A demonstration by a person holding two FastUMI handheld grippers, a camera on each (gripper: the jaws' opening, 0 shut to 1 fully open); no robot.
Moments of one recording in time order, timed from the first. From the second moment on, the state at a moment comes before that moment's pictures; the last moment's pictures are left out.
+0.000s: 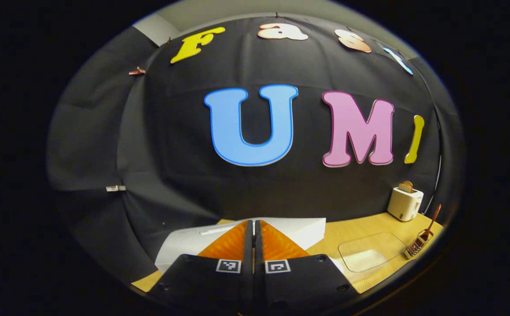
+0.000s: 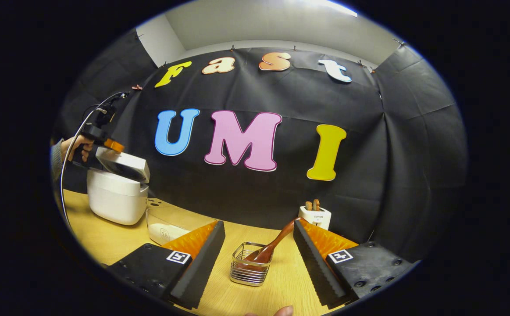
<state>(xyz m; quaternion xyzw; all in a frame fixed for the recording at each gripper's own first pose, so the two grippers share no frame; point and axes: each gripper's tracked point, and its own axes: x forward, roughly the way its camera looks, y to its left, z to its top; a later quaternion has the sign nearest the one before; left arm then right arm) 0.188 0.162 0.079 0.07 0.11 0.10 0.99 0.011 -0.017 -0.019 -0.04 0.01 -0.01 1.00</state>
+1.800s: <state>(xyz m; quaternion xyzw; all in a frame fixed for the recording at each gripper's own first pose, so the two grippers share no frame) 0.040 0.027 -0.033 -0.04 0.06 -0.05 1.00 0.155 -0.063 -0.156 0.19 0.24 -0.04 0.95</state>
